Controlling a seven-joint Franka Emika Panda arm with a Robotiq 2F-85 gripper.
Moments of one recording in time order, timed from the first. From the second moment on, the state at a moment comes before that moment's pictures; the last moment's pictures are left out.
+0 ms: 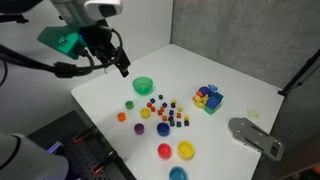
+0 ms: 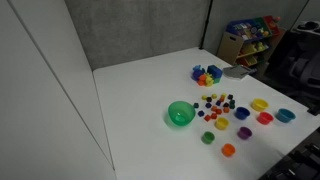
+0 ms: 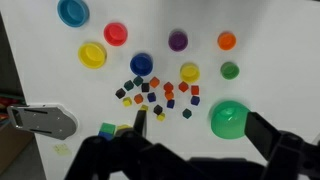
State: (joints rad) arm -0.03 -0.86 -0.10 -2.74 -0.08 2.09 -0.18
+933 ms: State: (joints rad) arm -0.01 -0.81 -0.08 -2.72 -0.08 2.09 -0.15
